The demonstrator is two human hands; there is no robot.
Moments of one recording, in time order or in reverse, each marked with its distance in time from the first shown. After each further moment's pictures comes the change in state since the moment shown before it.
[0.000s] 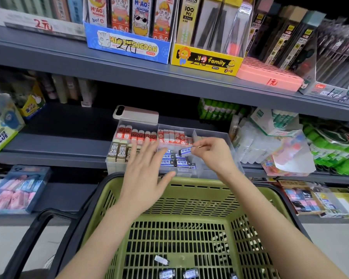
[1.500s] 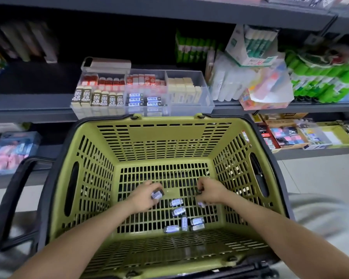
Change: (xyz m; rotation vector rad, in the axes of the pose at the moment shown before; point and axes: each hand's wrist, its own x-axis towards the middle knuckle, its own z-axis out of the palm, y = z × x) left_hand -0.143 0.027 0.117 -0.369 -0.996 -0.290; right_hand -0.151 0.206 -0.001 -0.437 -0.743 0.345
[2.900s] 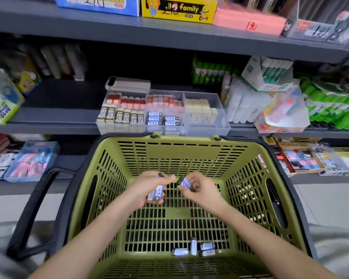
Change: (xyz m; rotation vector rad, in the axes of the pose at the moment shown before) left_hand -0.038 0.058 -0.085 -1.007 0.169 -0.274; right_hand -0.002 -0.071 -0.004 0.441 0.356 -0.480
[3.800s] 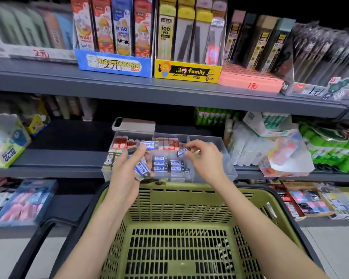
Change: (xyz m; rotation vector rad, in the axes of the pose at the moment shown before) left_hand -0.008 0.111 -0.045 -0.611 0.101 0.702; right_hand 0.122 -0.131 -0.068 -0.425 0.480 -0.167
